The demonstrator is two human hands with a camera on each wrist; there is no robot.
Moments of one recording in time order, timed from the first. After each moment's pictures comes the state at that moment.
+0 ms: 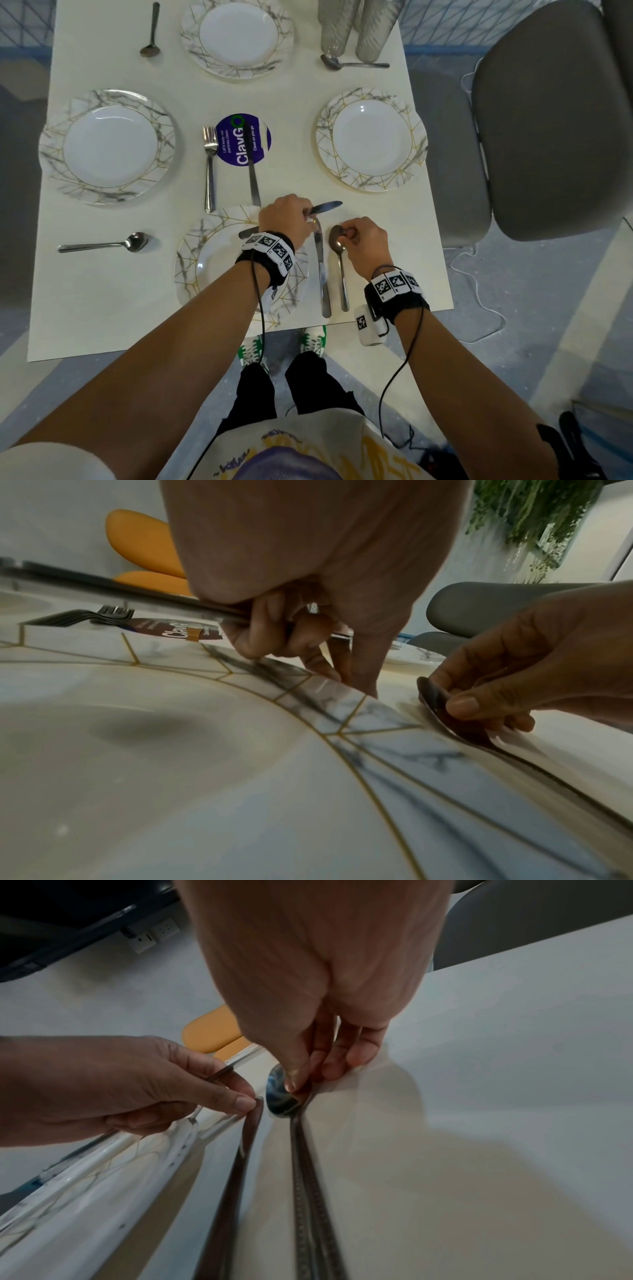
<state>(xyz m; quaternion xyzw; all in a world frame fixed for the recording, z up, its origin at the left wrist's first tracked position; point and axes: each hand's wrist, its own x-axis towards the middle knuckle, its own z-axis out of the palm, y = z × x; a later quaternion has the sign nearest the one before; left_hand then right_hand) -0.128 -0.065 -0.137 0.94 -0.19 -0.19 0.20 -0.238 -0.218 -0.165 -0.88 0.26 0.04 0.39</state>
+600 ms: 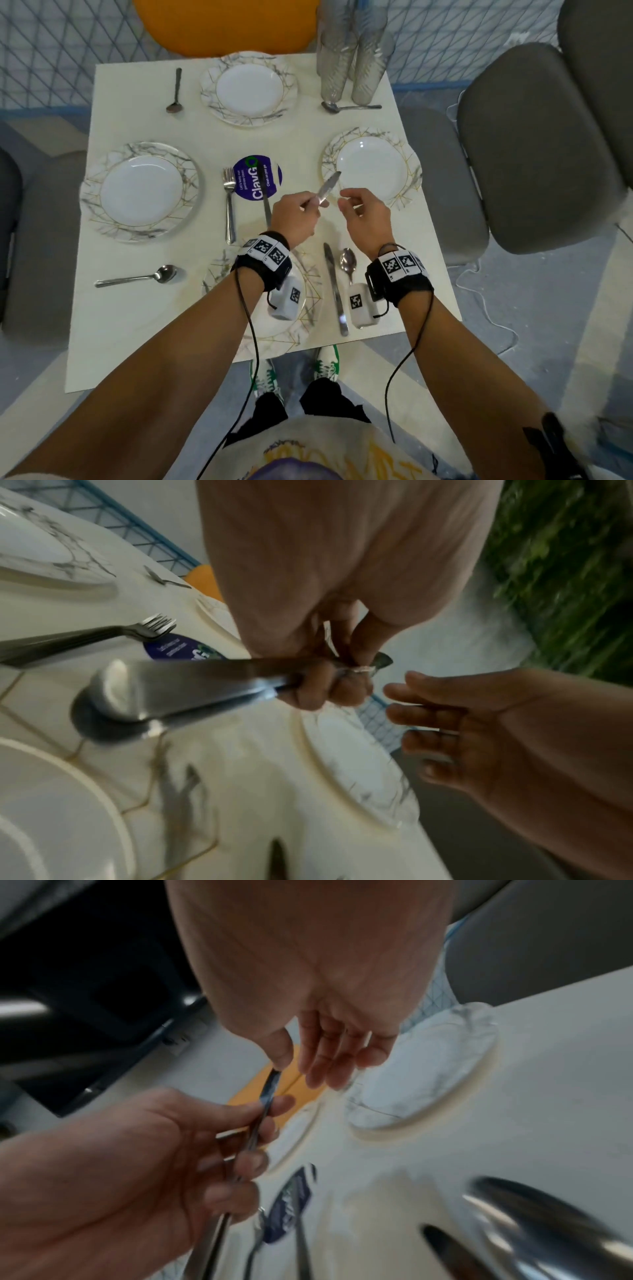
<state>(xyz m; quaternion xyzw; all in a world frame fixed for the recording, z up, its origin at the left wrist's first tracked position) -0.098 -0.056 -0.060 0.83 -0.10 -0.25 0.49 -0.175 -0.200 -0.068 -0.82 0.27 -0.10 0.49</state>
